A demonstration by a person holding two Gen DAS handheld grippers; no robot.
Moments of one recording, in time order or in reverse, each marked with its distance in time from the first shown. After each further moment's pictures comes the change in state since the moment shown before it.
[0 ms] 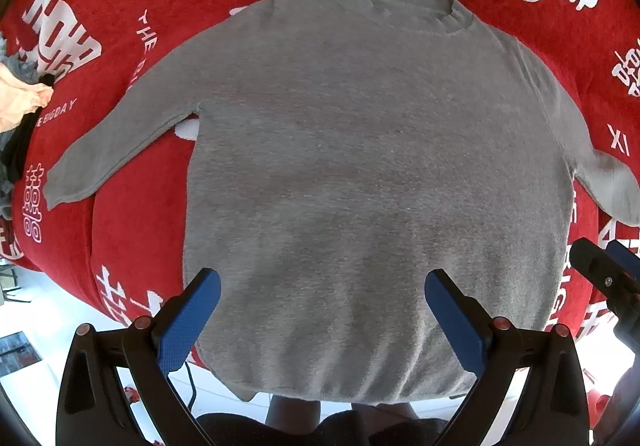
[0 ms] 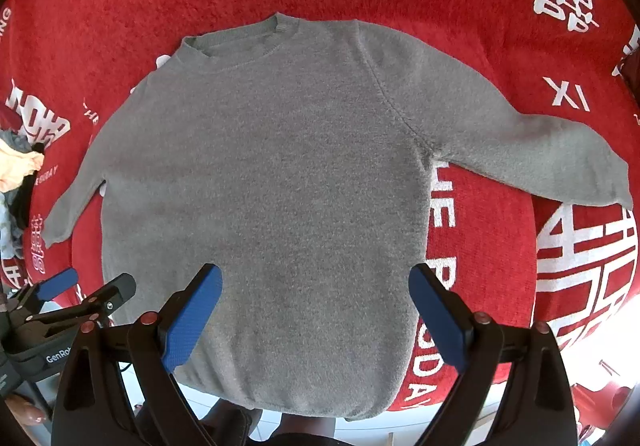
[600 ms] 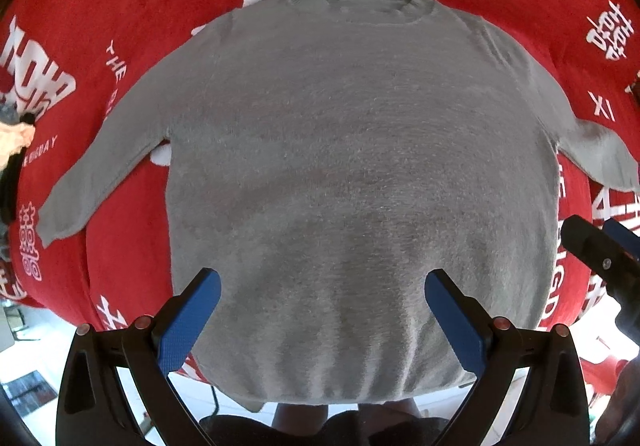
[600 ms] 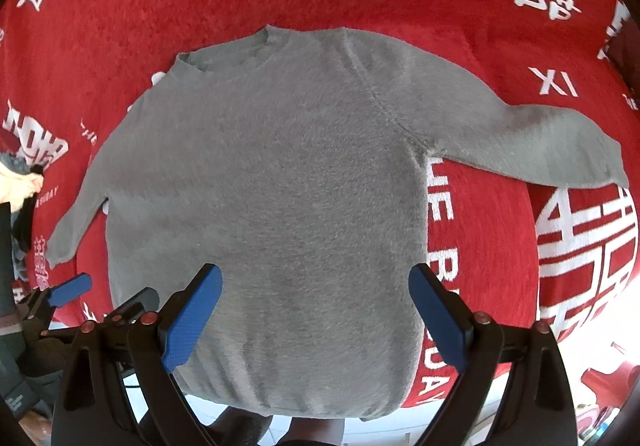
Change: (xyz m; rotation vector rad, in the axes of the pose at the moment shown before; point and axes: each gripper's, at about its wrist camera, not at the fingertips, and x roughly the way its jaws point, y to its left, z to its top) left arm -0.003 -0.018 0.004 0.134 -0.012 -0.019; right arm -0.010 0.002 -0.005 0.073 -0.041 -0.006
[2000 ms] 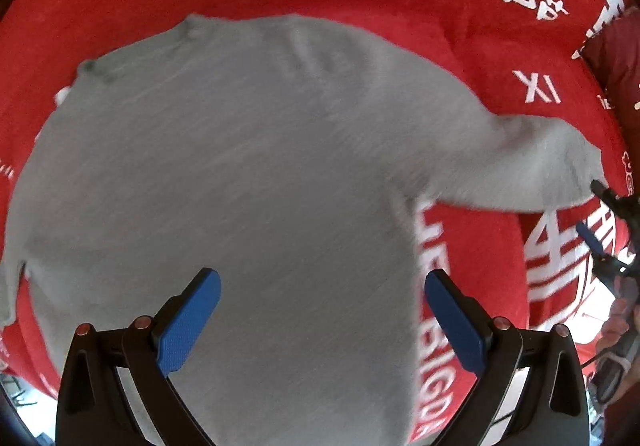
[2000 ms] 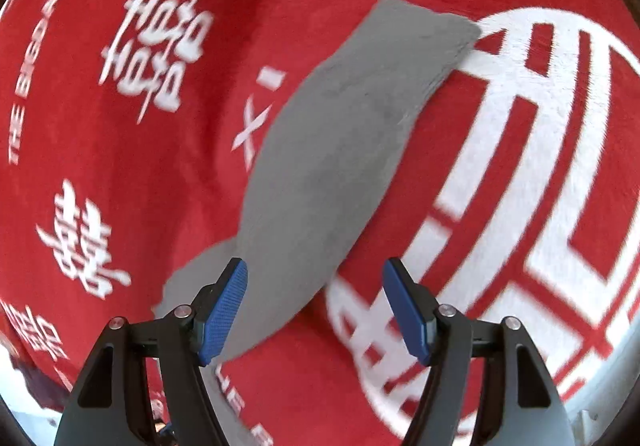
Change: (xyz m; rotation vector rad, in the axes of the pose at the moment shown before) left arm 0.044 -0.204 0.076 0.158 -0.054 -0.154; right arm 0.037 -0.381 -0.010 0.874 -0.339 0.346
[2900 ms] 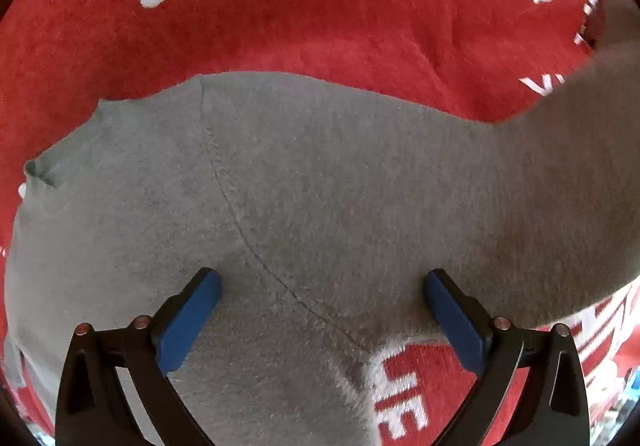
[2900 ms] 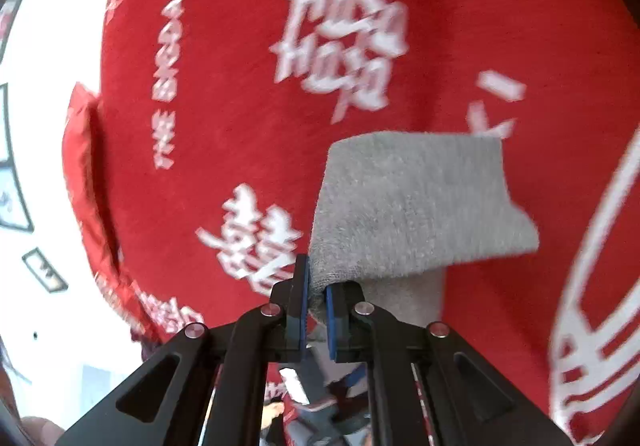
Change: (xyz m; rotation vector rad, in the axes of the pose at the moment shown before) left arm 0.059 -0.054 0.061 0.138 -0.098 0.066; right arm -0.012 0.114 0.006 -0.049 0.076 0.574
